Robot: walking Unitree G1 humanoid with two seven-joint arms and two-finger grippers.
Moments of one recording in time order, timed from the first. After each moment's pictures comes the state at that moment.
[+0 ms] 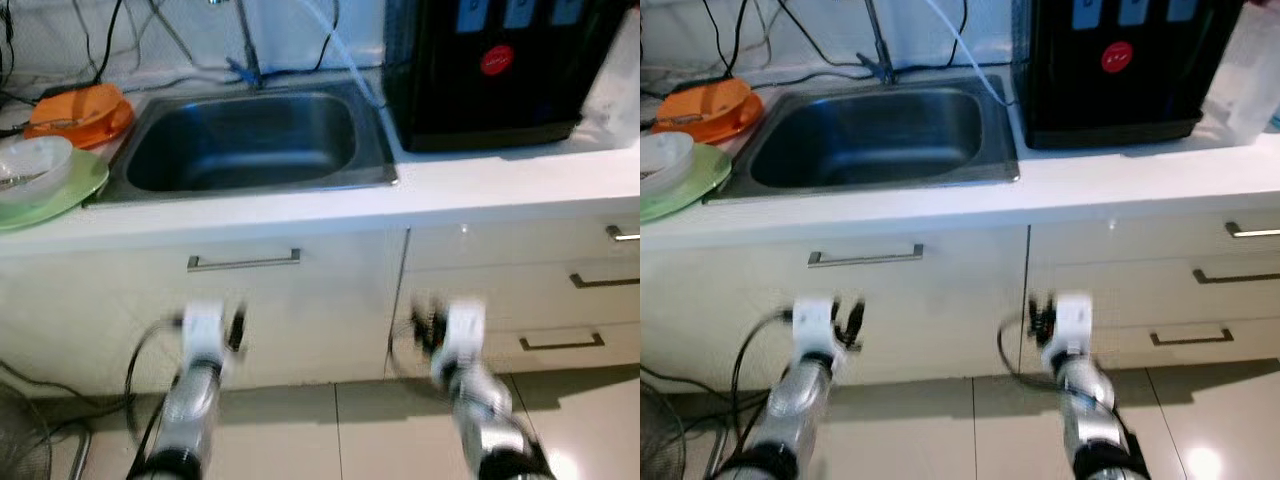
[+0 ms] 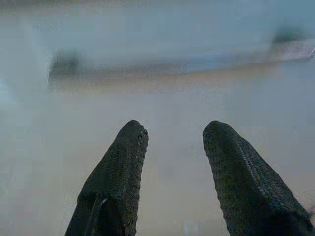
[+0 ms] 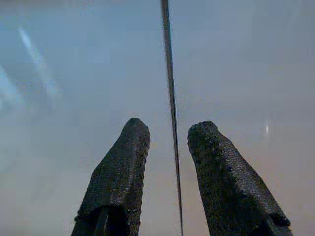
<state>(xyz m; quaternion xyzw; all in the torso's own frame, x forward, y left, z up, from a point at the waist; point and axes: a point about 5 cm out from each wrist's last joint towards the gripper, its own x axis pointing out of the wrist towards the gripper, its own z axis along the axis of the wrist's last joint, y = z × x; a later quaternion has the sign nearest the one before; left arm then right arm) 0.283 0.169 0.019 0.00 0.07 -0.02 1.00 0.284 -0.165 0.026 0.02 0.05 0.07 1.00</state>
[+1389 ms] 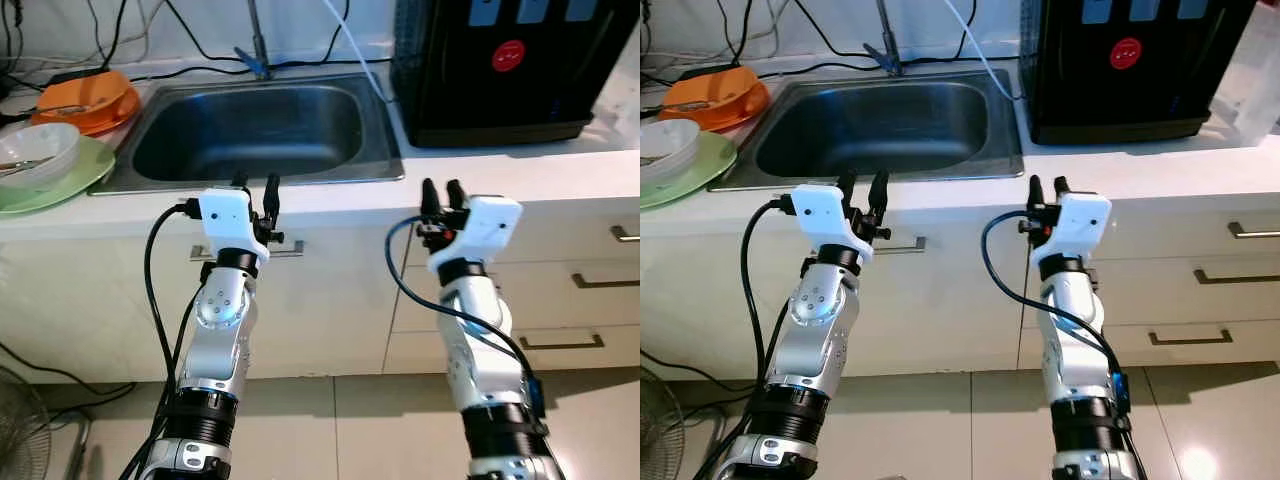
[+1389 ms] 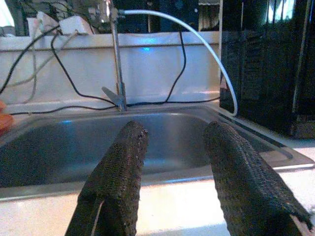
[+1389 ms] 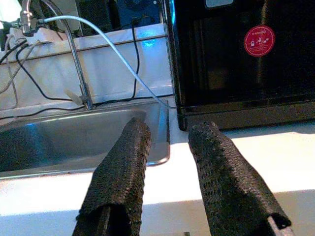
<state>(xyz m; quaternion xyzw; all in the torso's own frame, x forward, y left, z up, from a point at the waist) 0.325 0.116 0.159 -0.03 -0.16 -0.05 0.99 0.319 -0.128 0.157 0.06 -0.14 0.03 0.99</state>
